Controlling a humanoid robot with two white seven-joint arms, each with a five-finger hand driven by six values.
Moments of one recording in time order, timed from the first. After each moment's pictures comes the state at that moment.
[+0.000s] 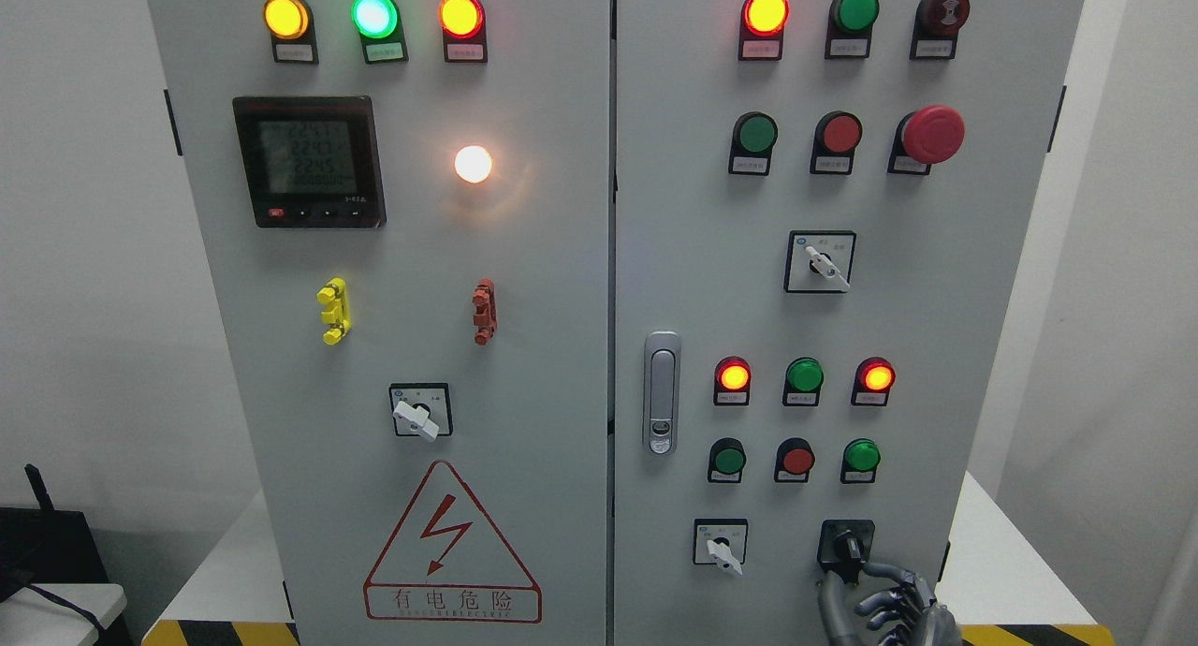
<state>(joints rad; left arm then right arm) 0.00 -0.09 0.08 0.06 0.00 -0.16 0.05 -0.21 0.11 0.08 -1.53 0.26 0.07 -0.56</state>
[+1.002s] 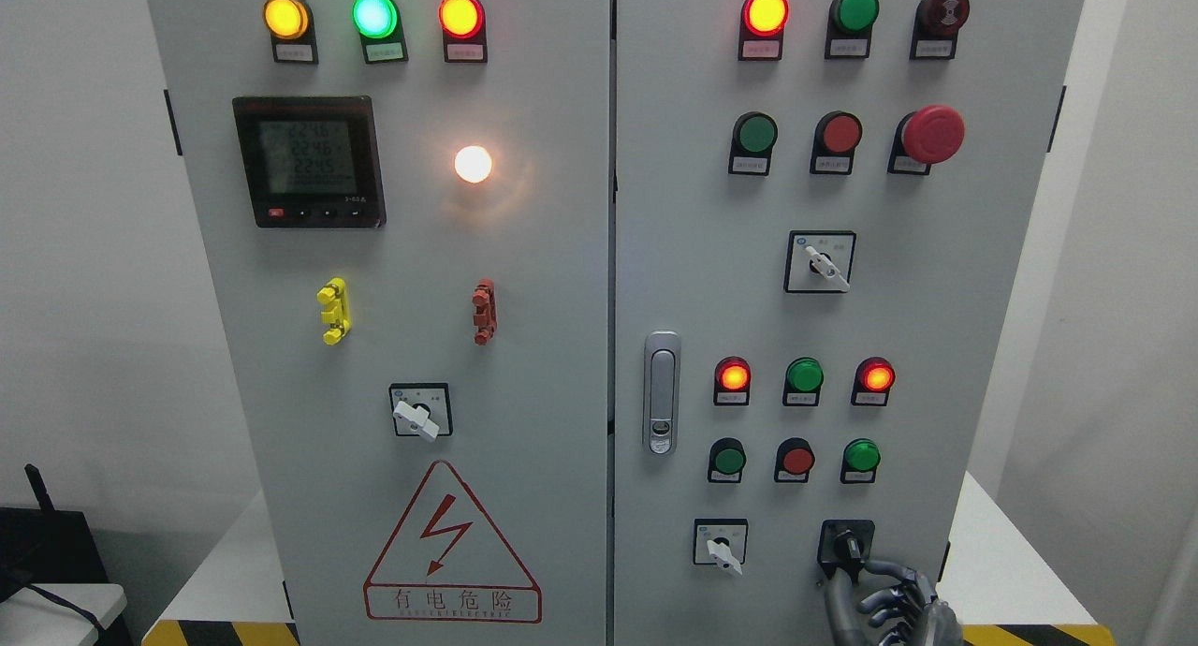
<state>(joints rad) 0.00 -0.09 0.08 0.06 0.00 -0.16 0.05 -0.23 0.11 0.06 -1.52 0.26 0.07 -0.56</state>
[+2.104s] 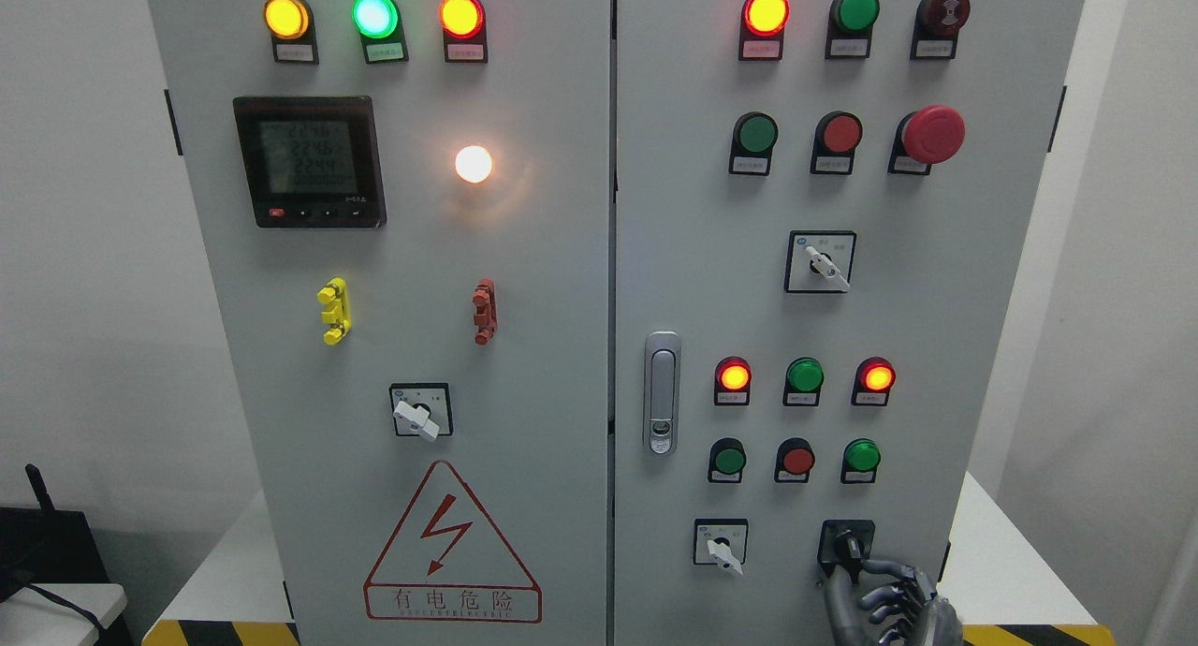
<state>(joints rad) 0.00 -0.09 0.08 0.06 0.00 -0.16 0.05 -0.23 0.11 0.06 -1.51 0.26 0.07 -0.56</state>
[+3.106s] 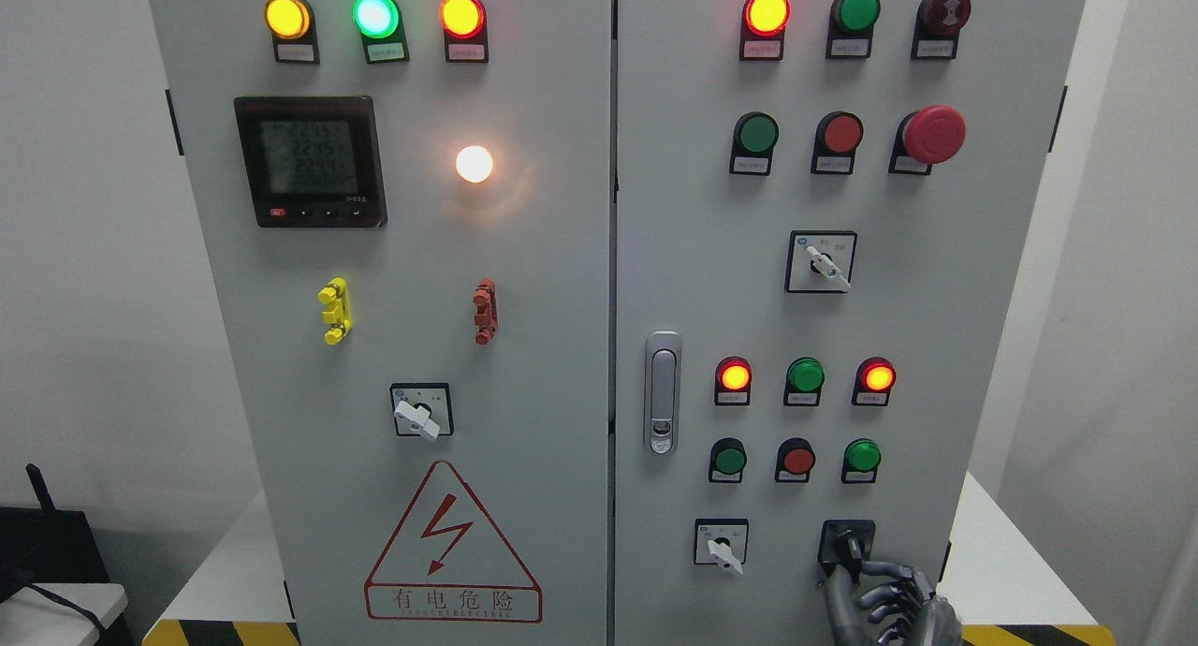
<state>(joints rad) 0.00 -0.09 0.08 0.06 0.00 -0.16 0.05 -0.23 0.11 0.06 -1.51 0.25 0.07 -0.56</state>
